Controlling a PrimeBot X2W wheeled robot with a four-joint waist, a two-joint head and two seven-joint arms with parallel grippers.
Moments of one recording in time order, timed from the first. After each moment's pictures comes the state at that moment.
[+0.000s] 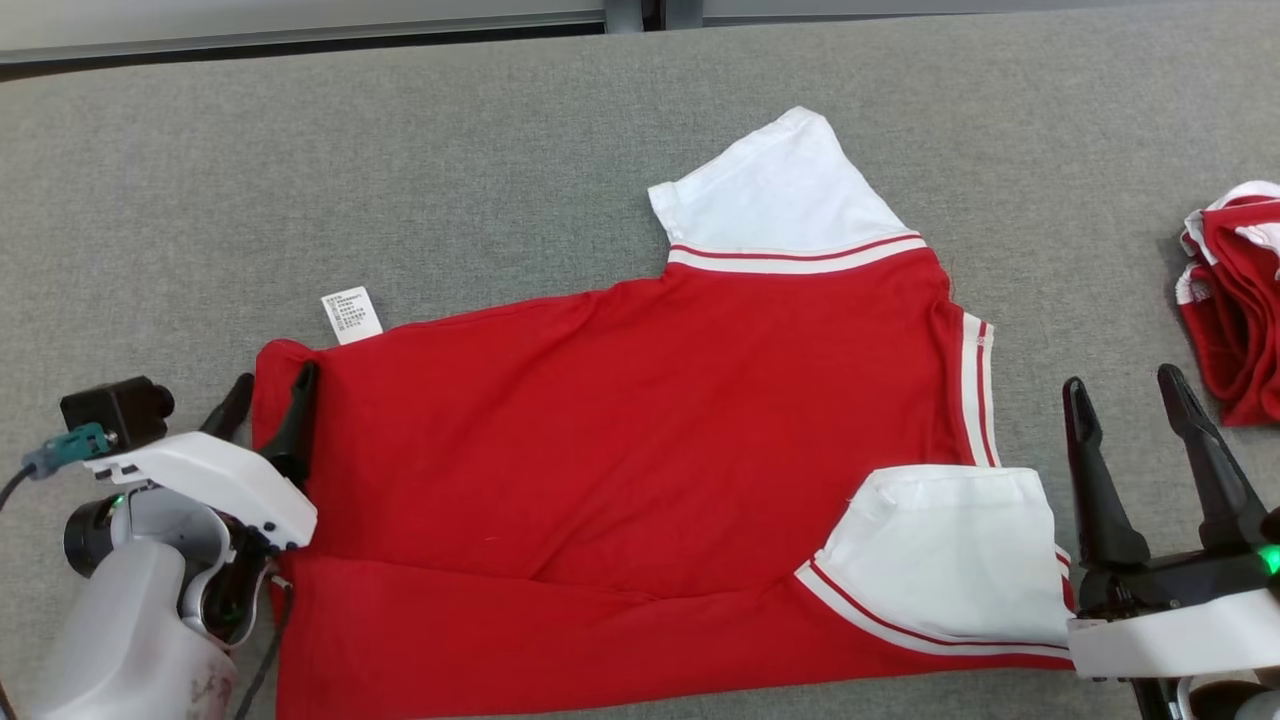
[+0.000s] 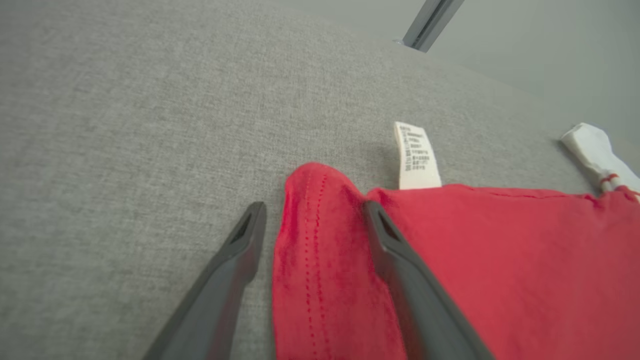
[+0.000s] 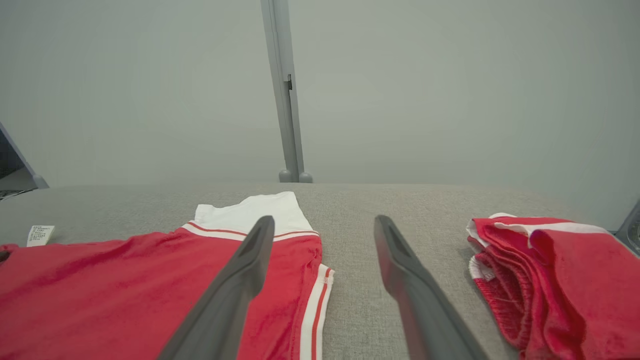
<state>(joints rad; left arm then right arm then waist) -0.45 0.27 -0.20 0.65 -0.70 -0.11 -0.01 0.03 -0.14 0.02 -0.24 0.20 0.13 -0.03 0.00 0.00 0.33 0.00</state>
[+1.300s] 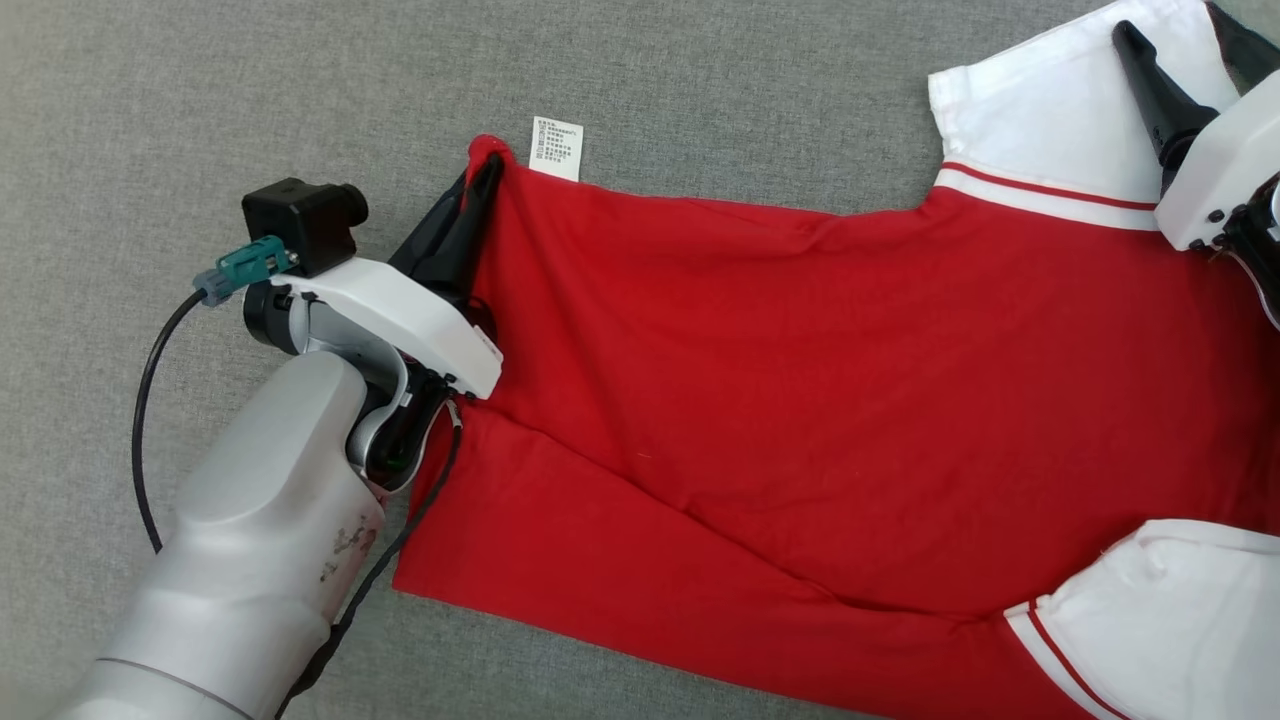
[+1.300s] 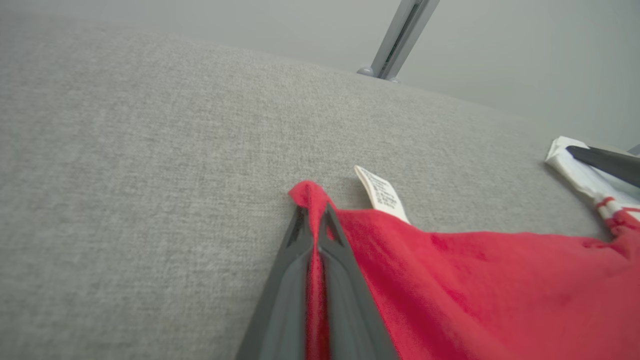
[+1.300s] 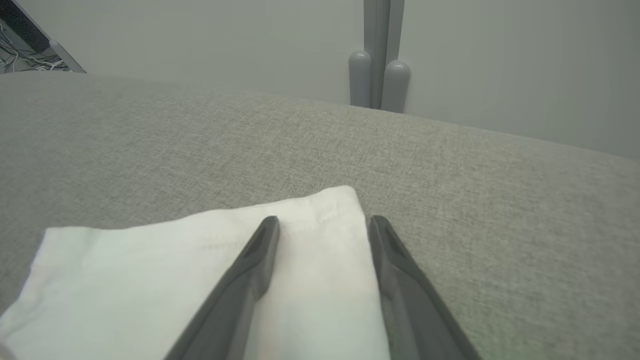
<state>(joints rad) -0.81 0.18 -0.62 0.69 -0.86 -0.13 -0.21 -0.90 -0.47 0.36 0.53 0.52 0.13 0.28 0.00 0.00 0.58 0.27</state>
